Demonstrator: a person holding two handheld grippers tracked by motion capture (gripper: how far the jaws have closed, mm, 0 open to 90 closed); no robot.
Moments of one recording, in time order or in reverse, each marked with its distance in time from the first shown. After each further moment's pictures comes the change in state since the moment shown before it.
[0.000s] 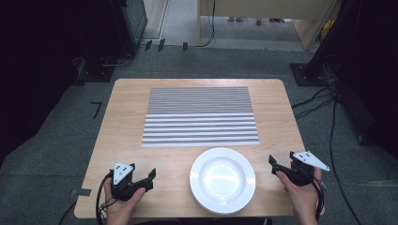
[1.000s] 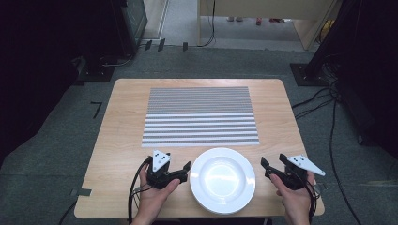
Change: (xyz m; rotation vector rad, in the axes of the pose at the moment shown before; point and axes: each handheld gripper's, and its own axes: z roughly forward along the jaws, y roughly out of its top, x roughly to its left) left arm -0.078 0.030 0.039 0.003 -0.179 0.068; right arm 0.029 -0.004 -0.009 -0.023 0.078 0.048
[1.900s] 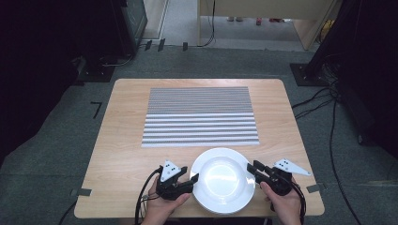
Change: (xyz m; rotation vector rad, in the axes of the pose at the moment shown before) left arm -0.021 -0.030 0.011 0.075 -0.150 0.032; right arm 0.023 -0.018 0.013 0.053 0.293 0.009
